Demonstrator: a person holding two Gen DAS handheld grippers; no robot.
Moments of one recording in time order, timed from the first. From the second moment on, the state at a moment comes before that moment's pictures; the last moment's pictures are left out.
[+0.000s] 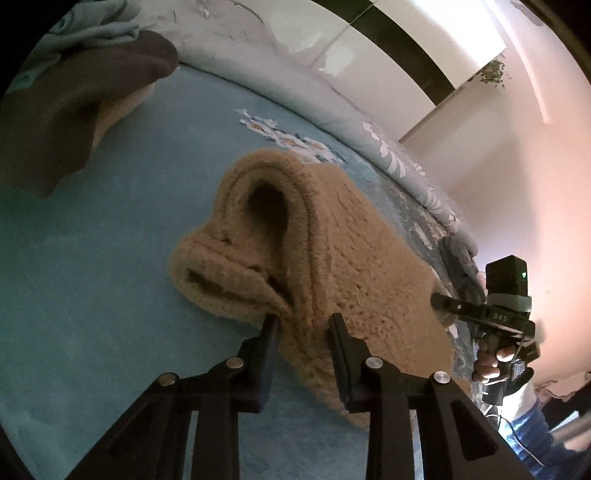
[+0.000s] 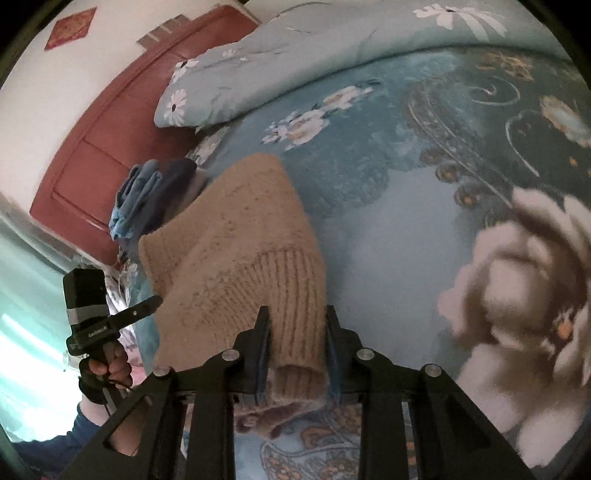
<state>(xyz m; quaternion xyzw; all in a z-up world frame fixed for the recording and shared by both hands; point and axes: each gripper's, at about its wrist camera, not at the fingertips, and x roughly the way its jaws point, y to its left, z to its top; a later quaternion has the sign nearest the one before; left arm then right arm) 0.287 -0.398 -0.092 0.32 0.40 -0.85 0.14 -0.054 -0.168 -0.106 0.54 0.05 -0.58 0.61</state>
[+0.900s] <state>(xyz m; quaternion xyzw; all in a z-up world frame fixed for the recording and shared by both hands) 0.258 -0.455 -0.069 0.31 0.40 -0.84 0.21 0.042 -0.109 -0.100 0.54 -0.10 -0.59 0.59</state>
